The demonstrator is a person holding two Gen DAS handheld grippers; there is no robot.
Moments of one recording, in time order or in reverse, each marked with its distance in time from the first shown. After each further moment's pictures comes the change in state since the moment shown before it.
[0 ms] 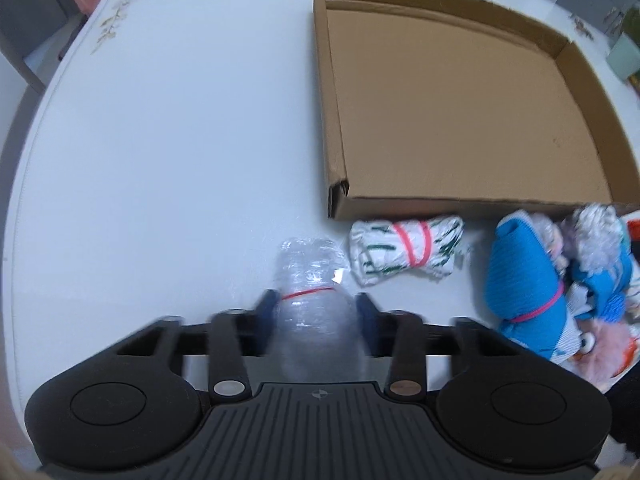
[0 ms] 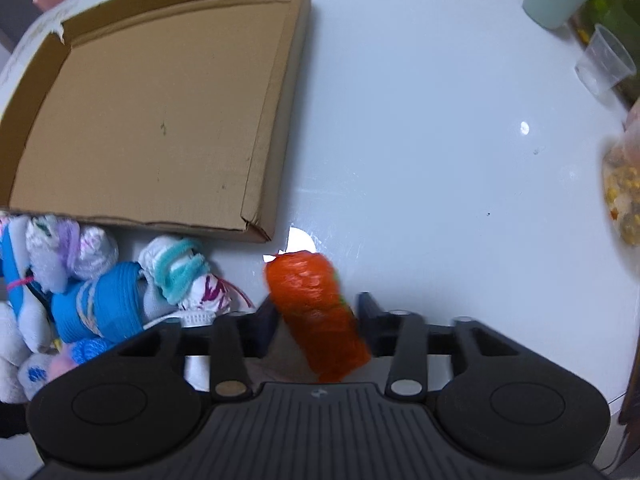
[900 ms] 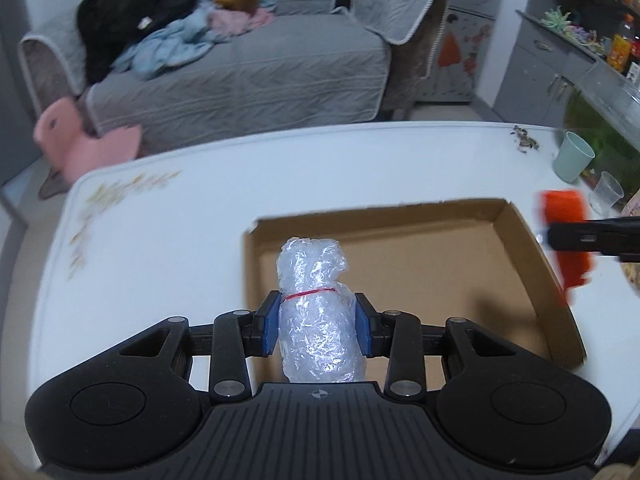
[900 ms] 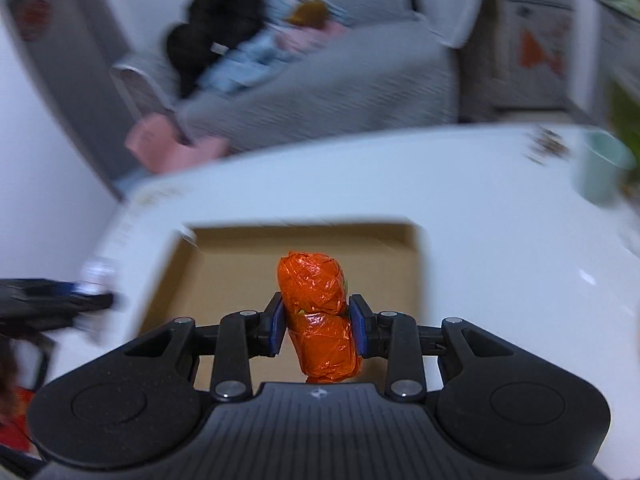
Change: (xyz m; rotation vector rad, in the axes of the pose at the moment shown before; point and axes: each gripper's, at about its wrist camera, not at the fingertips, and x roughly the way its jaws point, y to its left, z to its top) left arm -0.054 -0.063 0.134 0.146 -0.383 -0.040; right arm -0.084 0.046 0.072 0.012 -0.479 0.302
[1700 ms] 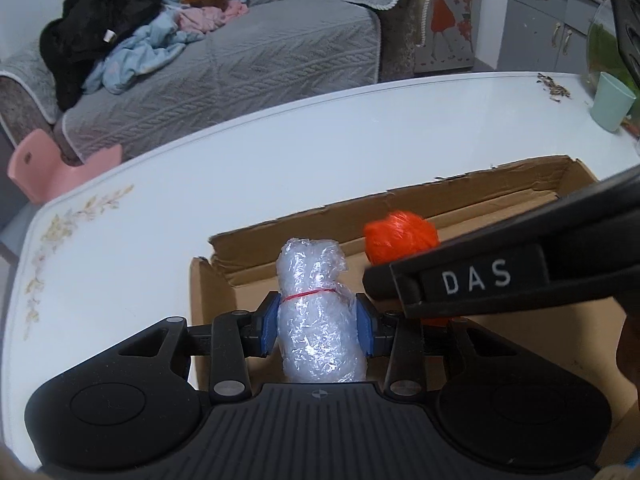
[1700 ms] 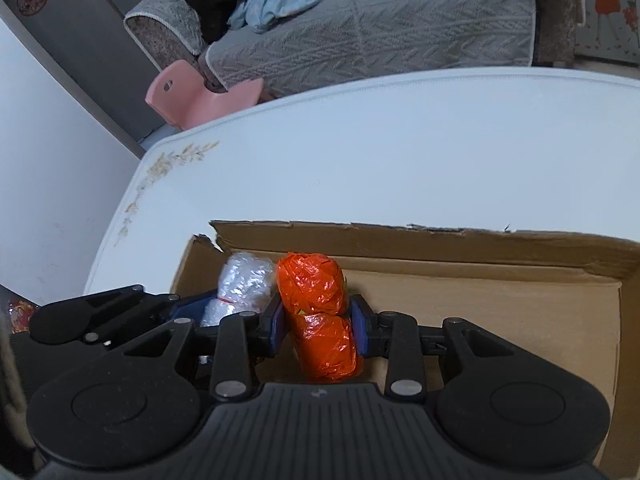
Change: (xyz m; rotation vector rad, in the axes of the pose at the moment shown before) left arm 0.084 -0.007 -0.013 0.127 0.022 0.091; right arm 0.108 0.044 0.020 0.055 0.193 0.039
